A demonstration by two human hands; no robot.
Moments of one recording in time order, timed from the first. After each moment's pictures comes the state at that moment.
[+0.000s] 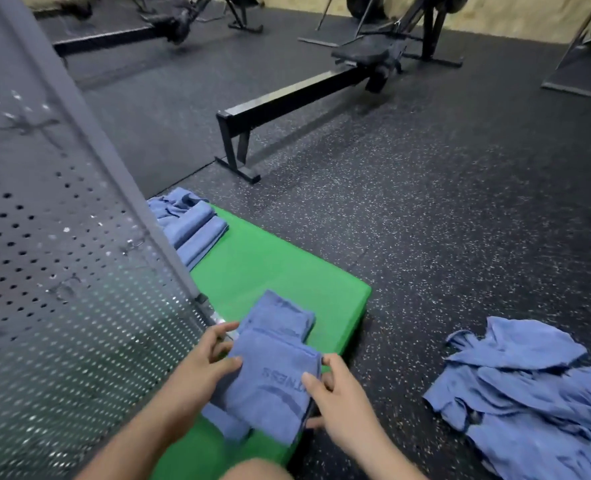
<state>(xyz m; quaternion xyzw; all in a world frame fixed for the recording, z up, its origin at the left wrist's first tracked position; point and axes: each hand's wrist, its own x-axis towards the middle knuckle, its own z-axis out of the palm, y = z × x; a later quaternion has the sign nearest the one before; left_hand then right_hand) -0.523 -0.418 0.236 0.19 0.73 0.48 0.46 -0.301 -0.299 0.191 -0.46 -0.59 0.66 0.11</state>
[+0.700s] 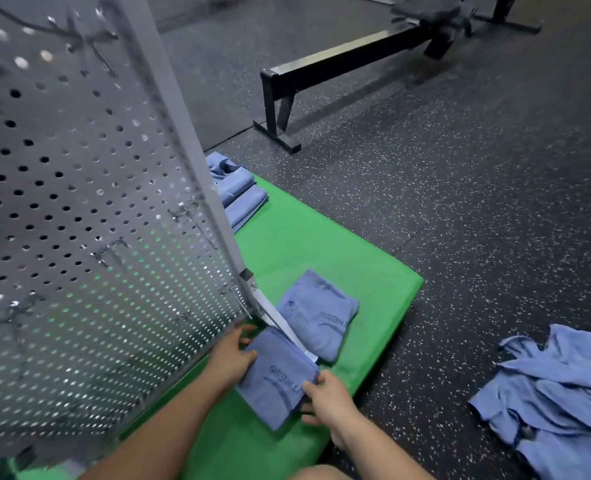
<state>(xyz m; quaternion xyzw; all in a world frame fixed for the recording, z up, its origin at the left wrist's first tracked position) -0.606 -0.430 0.078 0.19 0.86 0.29 0.37 -0.402 -0.335 0.058 -0.55 -0.48 0.69 -0.05</state>
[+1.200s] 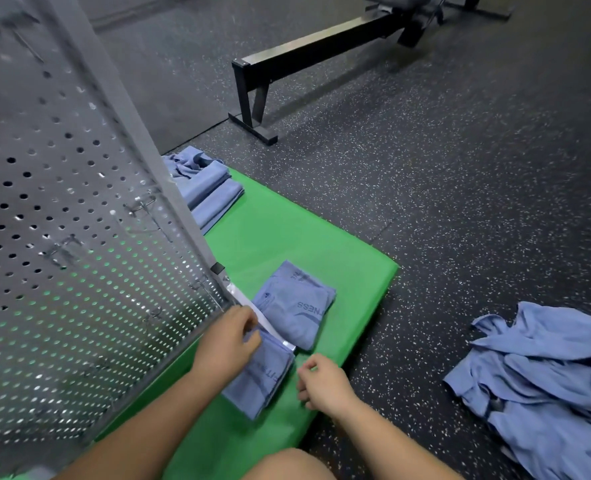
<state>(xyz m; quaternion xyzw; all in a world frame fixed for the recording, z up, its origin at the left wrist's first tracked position) -0.569 -0.400 0.126 0.42 0.87 0.17 0.19 -0.376 -0.307 0.049 -0.53 -0.54 0.65 -0.04</state>
